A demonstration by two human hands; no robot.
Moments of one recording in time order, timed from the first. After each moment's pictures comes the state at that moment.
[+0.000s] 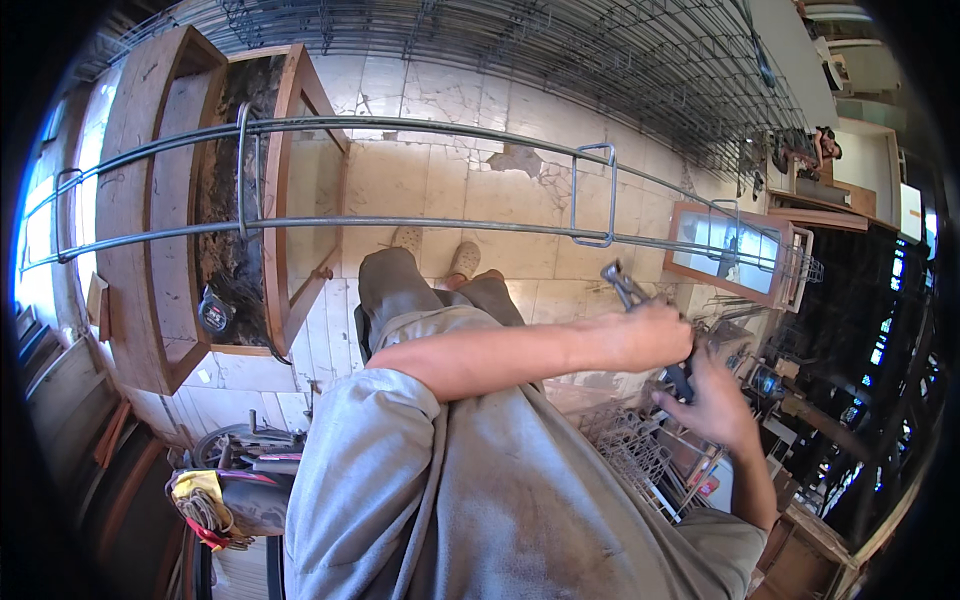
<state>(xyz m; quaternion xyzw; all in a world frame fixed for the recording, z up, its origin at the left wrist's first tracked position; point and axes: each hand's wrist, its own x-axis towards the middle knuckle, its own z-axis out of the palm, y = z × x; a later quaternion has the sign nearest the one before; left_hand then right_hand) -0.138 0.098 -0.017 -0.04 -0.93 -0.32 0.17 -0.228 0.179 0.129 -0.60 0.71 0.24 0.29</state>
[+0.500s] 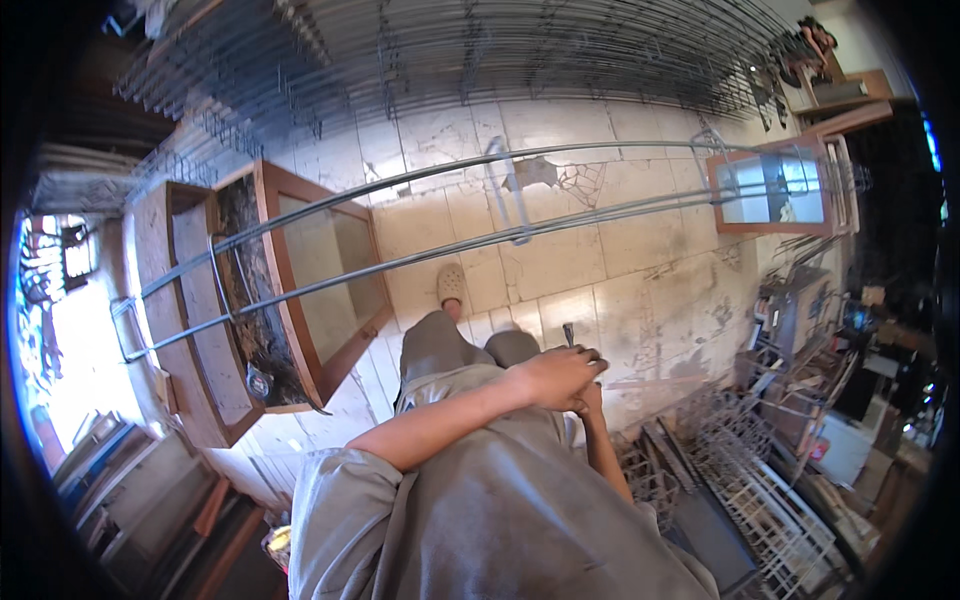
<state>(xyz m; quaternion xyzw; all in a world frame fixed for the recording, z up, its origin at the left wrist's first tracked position) -0.094 0.177 -0.093 -0.03 -0.84 -0.54 -0.07 -0.203 0.460 -0.294 -0.33 0.87 -0.09 0.34</state>
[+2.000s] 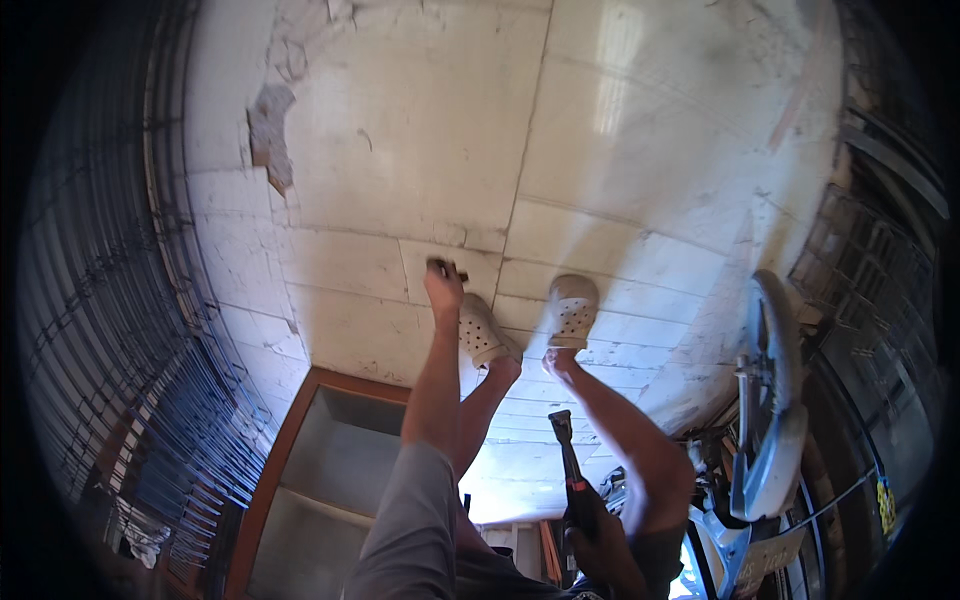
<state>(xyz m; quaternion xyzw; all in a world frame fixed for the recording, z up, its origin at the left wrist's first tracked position) -0.222 0.260 -0.981 0.31 -0.85 -0.39 -0.15 -0.154 0.512 -0.533 0.36 0.60 -0.44 0.56</state>
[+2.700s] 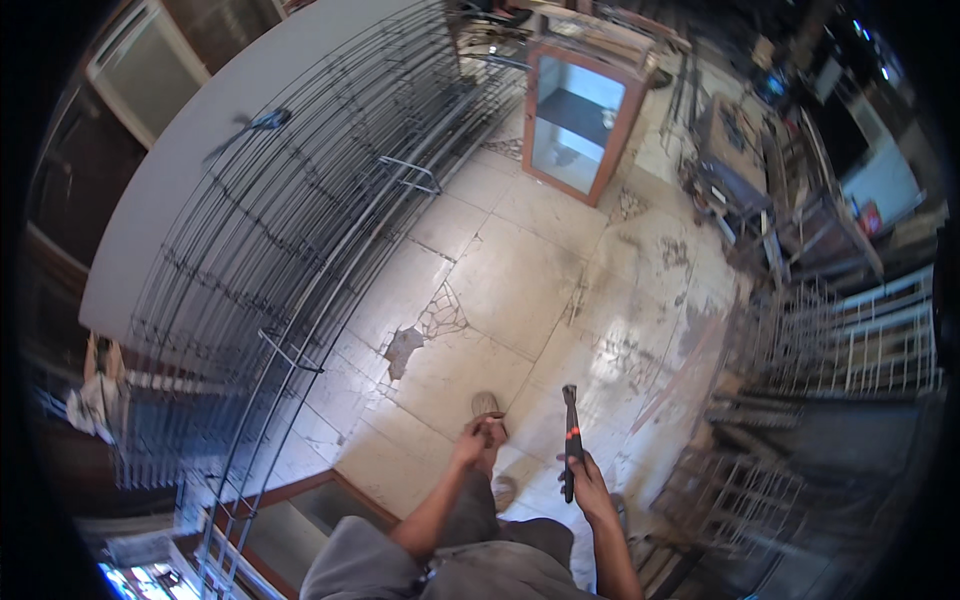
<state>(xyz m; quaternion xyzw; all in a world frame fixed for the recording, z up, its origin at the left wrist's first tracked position) -0.415 0.334 -0.308 0.26 -0.60 -0.74 -0.15 -0.427 0.578 -0.149 0.19 0.71 -0.60 0.33</state>
